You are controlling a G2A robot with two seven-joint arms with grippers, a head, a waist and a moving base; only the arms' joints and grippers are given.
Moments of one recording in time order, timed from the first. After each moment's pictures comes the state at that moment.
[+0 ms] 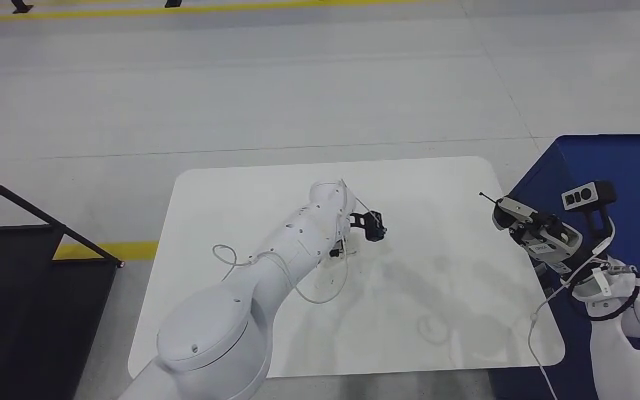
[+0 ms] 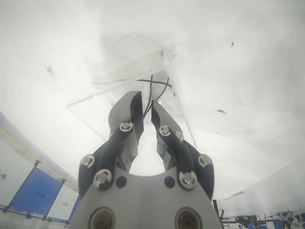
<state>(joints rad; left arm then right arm) 0.23 -1.89 -0.26 -0.25 1.11 -0.84 -0.81 -1.55 -1.06 1.96 -1.84 0.67 -0.01 0.99</state>
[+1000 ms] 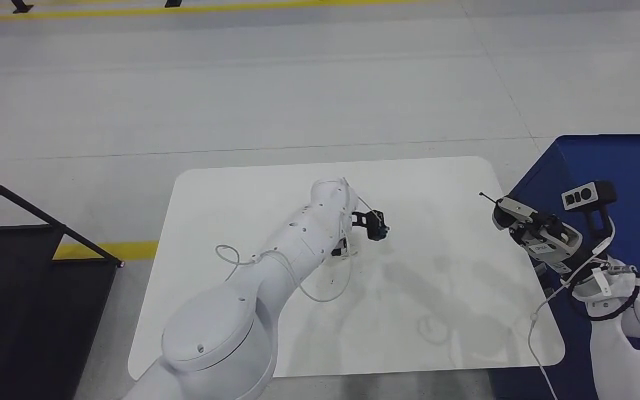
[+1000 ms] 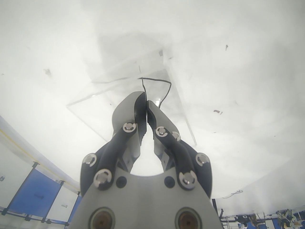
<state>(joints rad) 0.21 -1.92 -0.28 -0.22 1.12 -0.85 -0.80 -1.55 -1.06 1.96 -1.84 0.67 -0.01 0.99</state>
